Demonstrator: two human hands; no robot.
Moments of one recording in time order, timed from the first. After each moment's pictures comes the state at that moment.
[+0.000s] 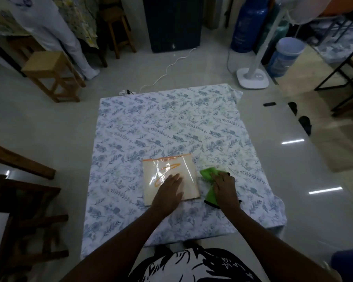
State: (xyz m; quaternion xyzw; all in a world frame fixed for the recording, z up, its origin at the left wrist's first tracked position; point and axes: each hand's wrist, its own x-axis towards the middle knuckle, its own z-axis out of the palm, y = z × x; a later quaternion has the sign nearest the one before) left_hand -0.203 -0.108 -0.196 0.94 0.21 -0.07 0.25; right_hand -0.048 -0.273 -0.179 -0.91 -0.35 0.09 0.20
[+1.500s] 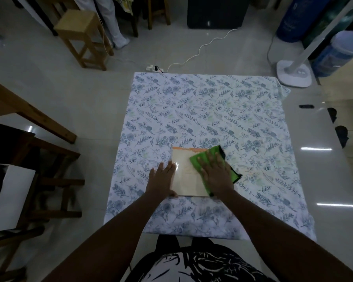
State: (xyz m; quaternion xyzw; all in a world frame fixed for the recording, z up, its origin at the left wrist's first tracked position) left_hand -0.270 -0.028 -0.190 0.90 0.32 -0.23 0.19; right_hand -0.079 -0.160 -0.220 -0.85 -0.49 0.19 0.03
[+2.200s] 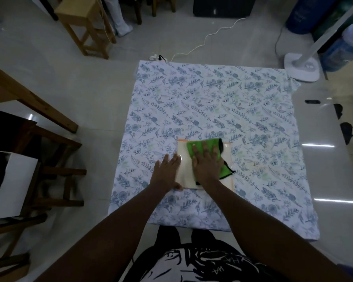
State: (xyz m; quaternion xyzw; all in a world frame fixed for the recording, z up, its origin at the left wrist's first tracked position) left_hand -0.272 -0.024 -0.197 0.90 0.32 -0.23 0.21; right_hand -0.130 -0.108 -0.218 -0.89 -0.40 0.20 0.07
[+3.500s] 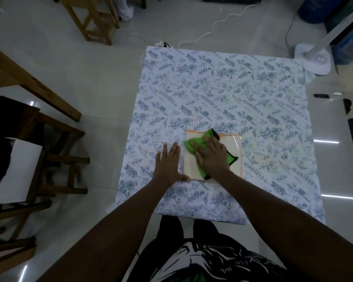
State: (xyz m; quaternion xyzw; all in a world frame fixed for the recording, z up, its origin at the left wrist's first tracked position) left_hand -0.294 -0.018 -0.220 0.89 0.36 -0.19 0.21; right_hand -0.122 -0.110 -0.220 -0.82 -0.55 0.13 0.03
